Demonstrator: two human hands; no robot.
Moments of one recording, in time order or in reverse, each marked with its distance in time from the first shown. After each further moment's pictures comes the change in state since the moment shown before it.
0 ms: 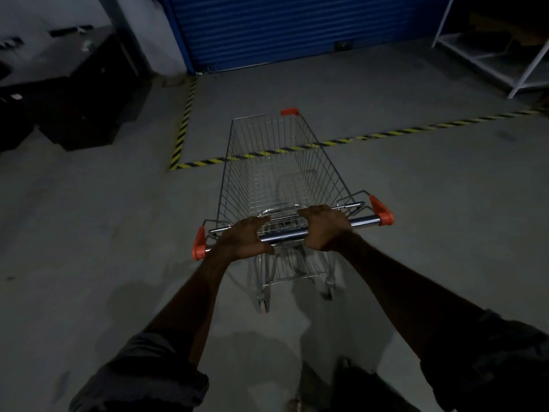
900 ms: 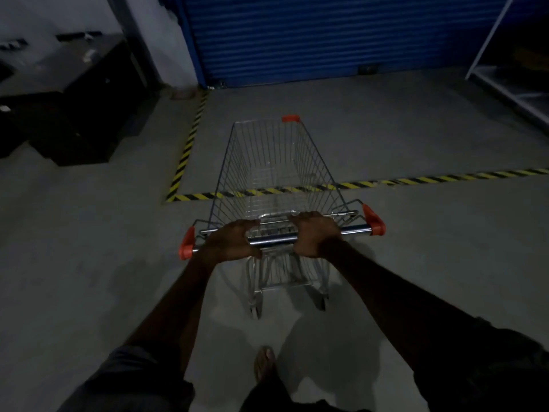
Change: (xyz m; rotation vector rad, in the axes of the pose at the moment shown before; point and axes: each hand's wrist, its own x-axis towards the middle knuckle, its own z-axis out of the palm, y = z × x) left_hand 0.388 -0.118 -0.172 -0.071 0.047 -0.066; right_hand 0.437 0.053 -0.107 -0.100 0.005 -0.048
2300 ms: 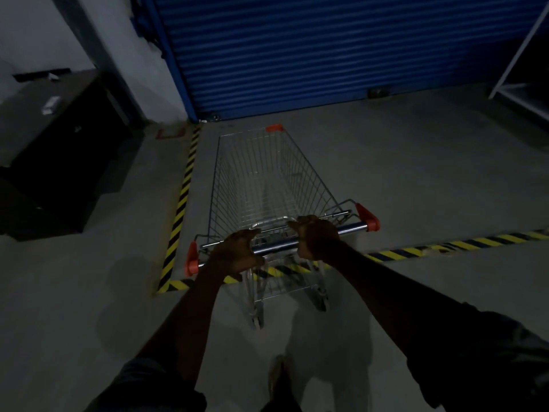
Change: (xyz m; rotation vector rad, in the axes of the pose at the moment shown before) left_hand 0.592 -0.212 -0.283 0.043 0.072 0.049; right_hand 0.675 0.026 -0.148 0.000 0.064 -0.019
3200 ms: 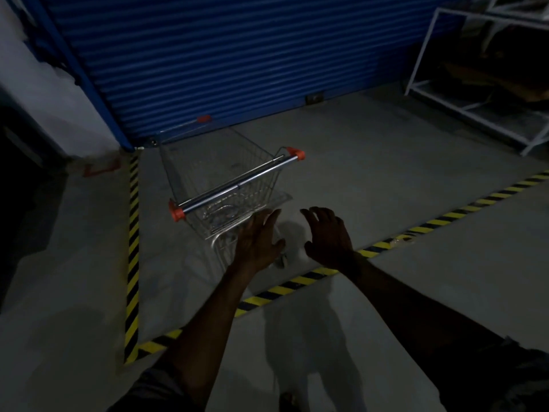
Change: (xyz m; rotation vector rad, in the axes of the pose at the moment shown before) left_hand 0.151 0.045 -0.036 0.063 0.200 0.403; right_hand 0.068 0.042 -0.021 0.142 0.258 0.365
